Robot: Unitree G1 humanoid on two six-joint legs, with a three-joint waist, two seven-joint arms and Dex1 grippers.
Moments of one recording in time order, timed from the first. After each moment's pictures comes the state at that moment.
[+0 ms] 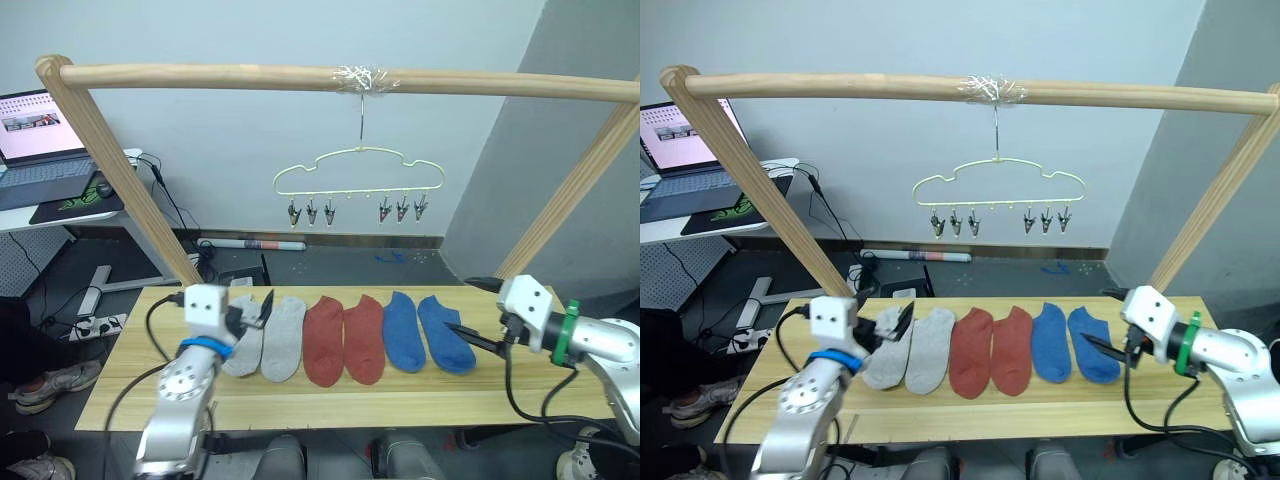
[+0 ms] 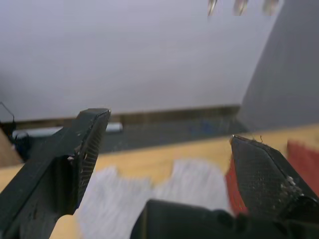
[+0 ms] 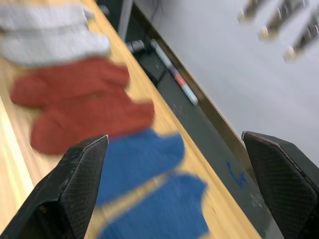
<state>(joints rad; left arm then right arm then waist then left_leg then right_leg) 0.03 0.20 0.03 -0.22 -0.02 0.17 -0.24 0.01 -0.76 -0.07 -0.33 0.26 0.20 0.89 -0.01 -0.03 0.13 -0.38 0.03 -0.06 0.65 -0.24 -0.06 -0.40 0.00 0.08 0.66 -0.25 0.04</state>
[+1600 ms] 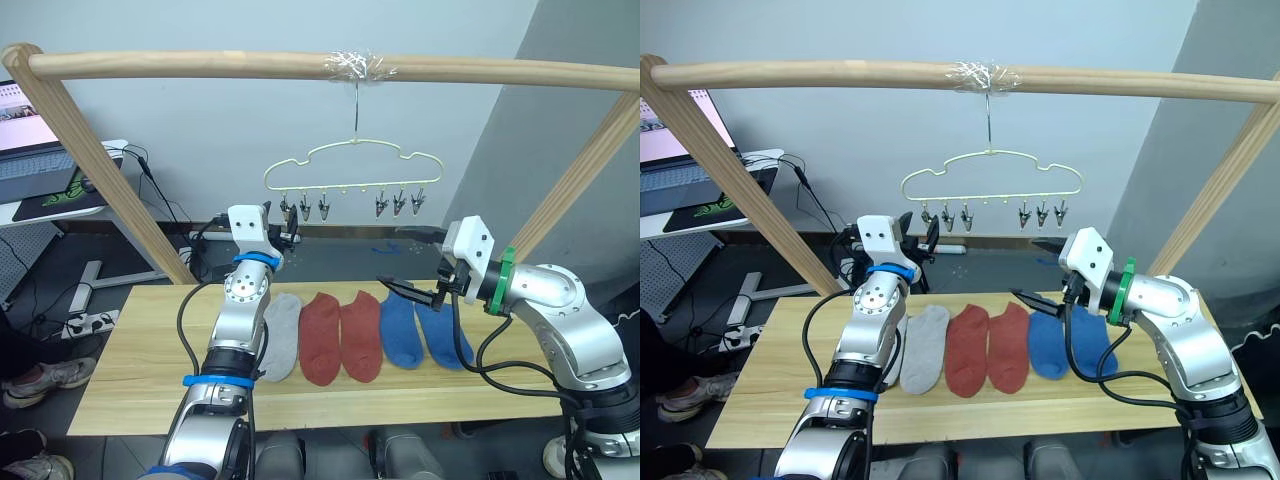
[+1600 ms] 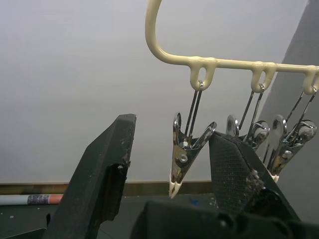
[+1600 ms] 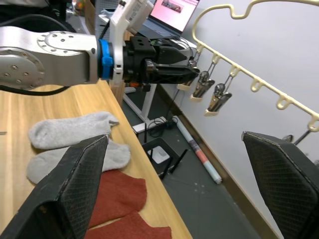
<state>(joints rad) -0.52 0.13 0.06 0.37 -0.01 -0.06 -0.10 -0.33 -0.60 0.07 -0.39 0.33 0.41 0.85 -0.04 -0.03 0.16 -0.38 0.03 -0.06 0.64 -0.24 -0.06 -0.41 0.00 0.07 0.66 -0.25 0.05</state>
